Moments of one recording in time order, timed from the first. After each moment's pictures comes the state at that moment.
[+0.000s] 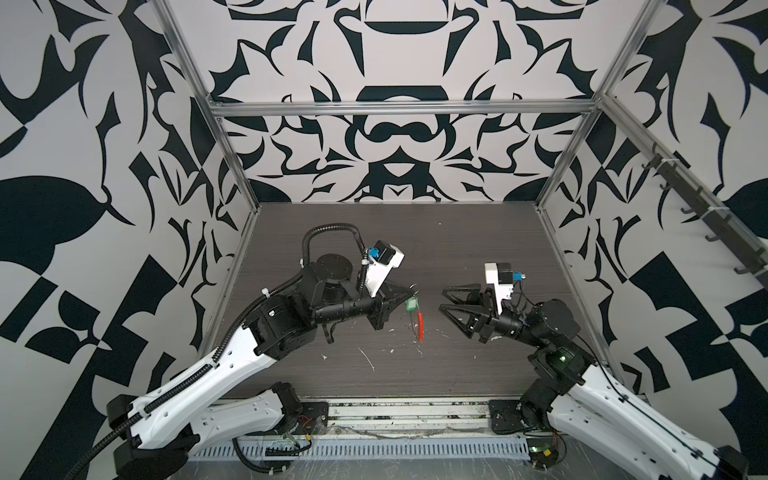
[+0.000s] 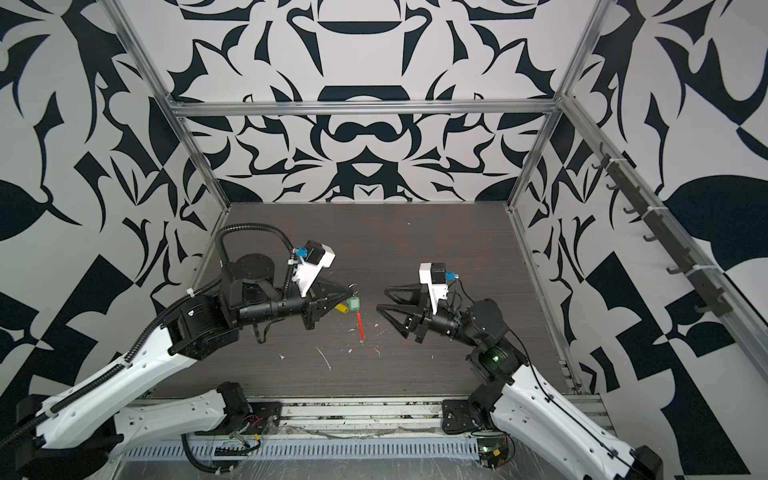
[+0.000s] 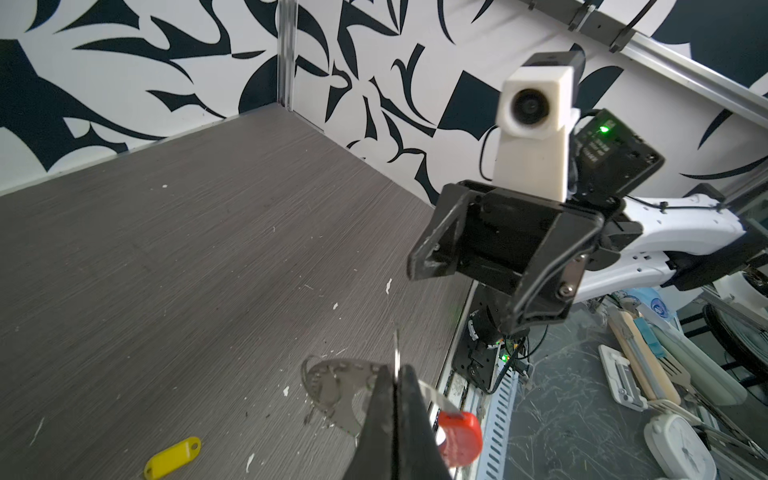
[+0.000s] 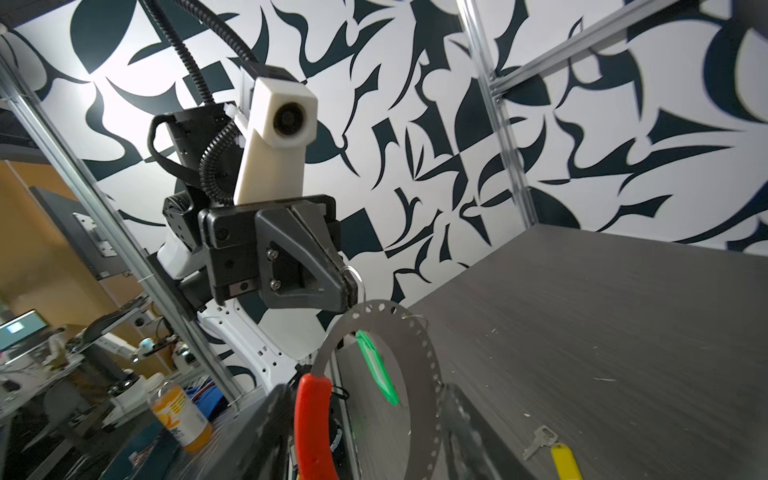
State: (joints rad) left arm -0.97 1.01 1.20 -0.56 0.25 -0.25; right arm 0.67 0.59 0.50 0.28 -0.55 0.57
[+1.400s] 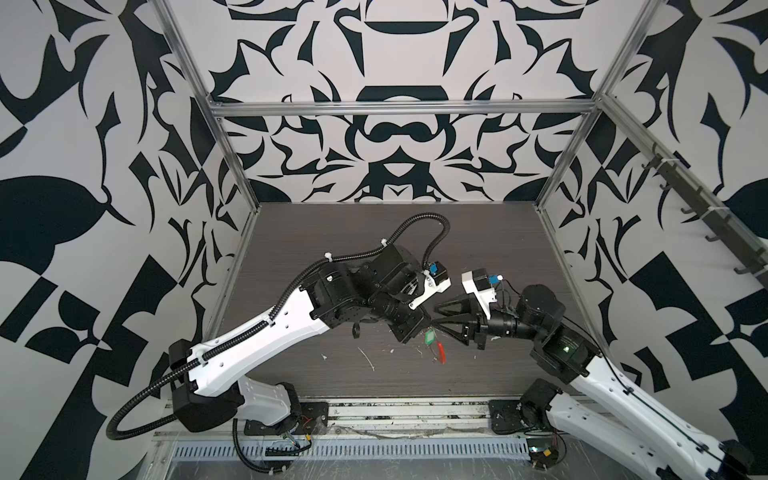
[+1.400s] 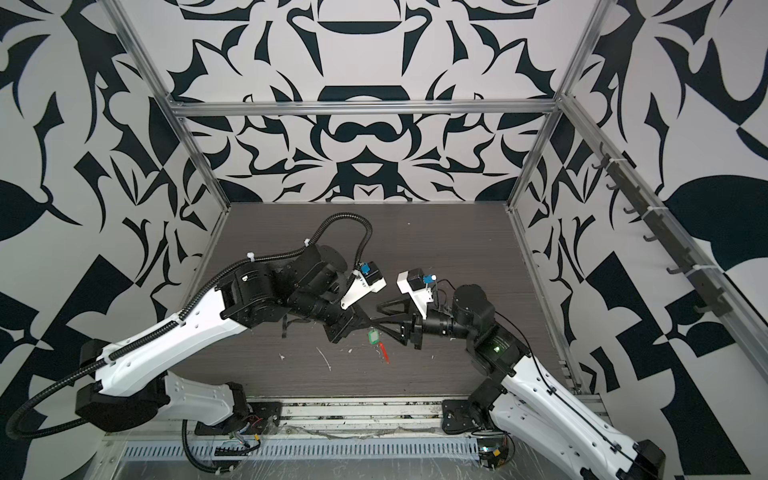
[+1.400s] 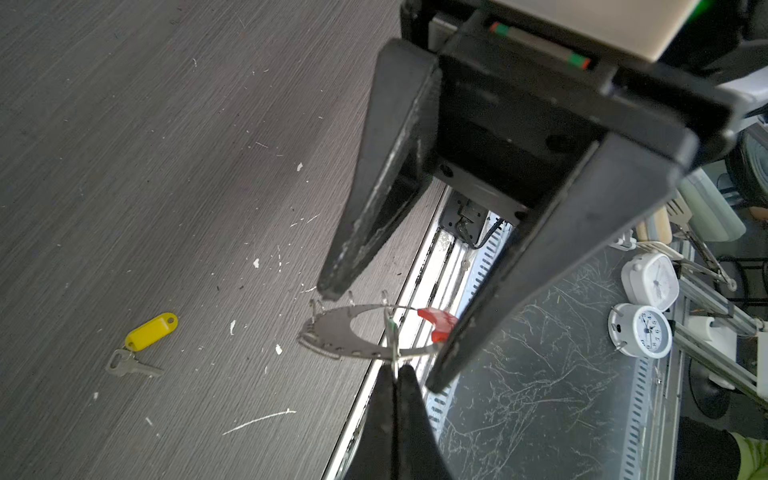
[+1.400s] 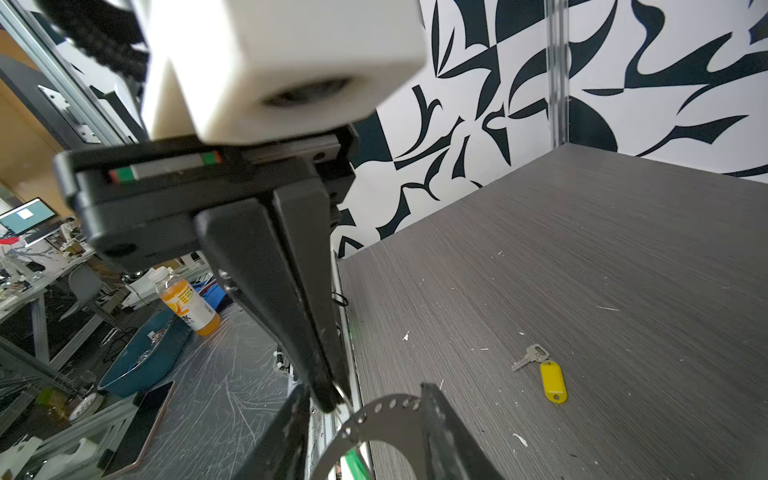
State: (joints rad) left arm -1.13 1.38 1.61 -1.11 0.25 -0.15; right arm 0.67 0.70 0.63 -0.04 -0.77 0.31
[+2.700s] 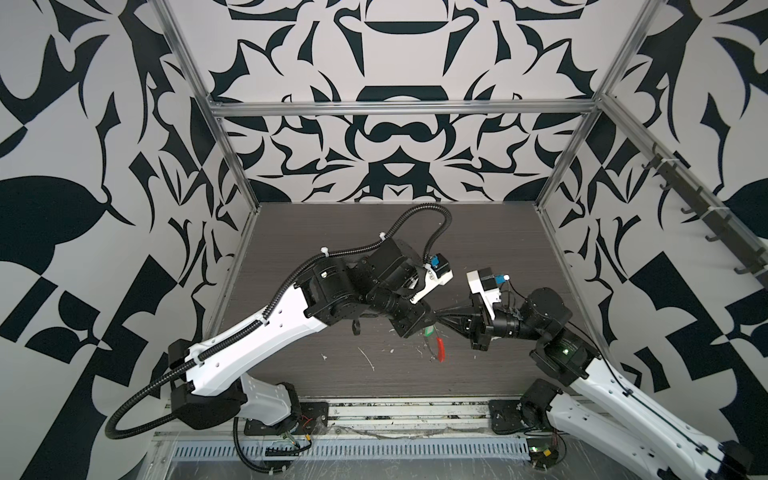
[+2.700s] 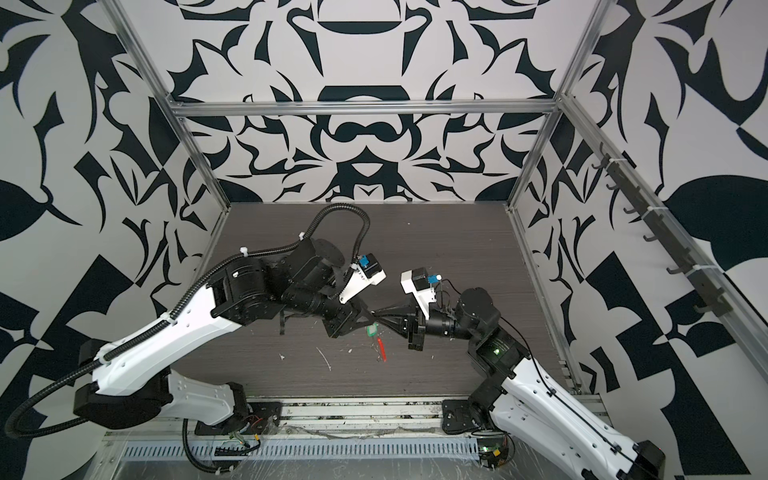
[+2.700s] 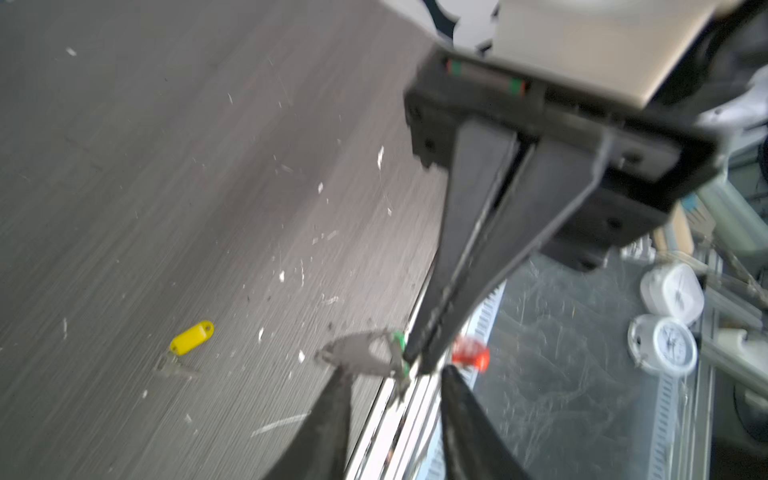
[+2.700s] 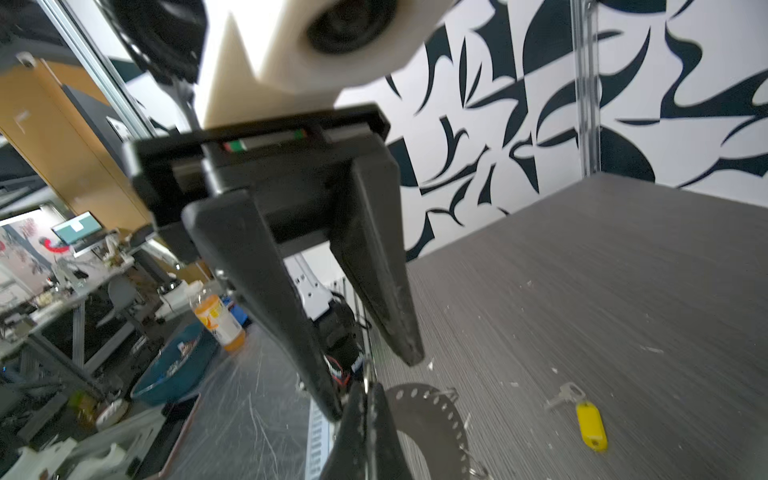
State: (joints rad) left arm -1.15 1.36 1.67 -1.09 0.16 -0.15; right arm 0.69 0.67 0.58 0.17 -0.77 0.44
